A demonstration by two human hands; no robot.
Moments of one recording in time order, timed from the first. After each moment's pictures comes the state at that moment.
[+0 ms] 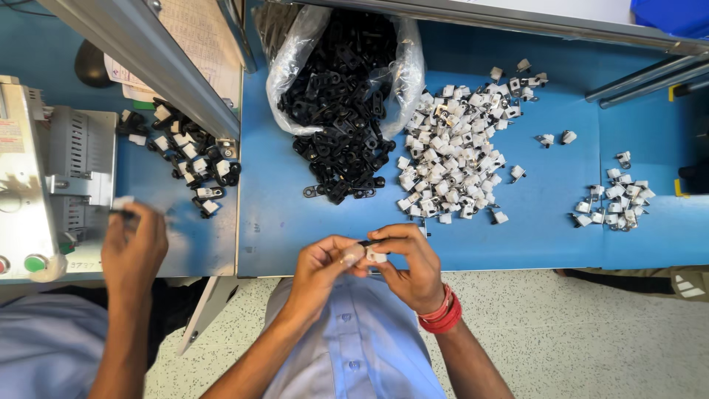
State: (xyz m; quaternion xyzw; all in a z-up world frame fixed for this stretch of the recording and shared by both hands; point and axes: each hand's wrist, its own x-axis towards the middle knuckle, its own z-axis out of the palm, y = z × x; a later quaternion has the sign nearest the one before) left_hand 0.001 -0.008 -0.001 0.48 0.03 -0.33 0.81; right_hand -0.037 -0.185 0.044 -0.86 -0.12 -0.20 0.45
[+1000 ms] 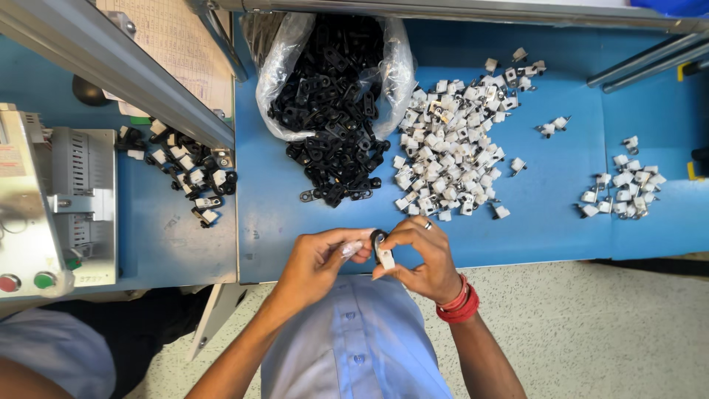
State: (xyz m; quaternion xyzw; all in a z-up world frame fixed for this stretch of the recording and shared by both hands) left_hand 0.035 -0.009 0.021 0.60 -0.15 -0.33 0.71; right_hand -0.025 -0.222 0.051 -0.86 -0.14 -0.16 0.46
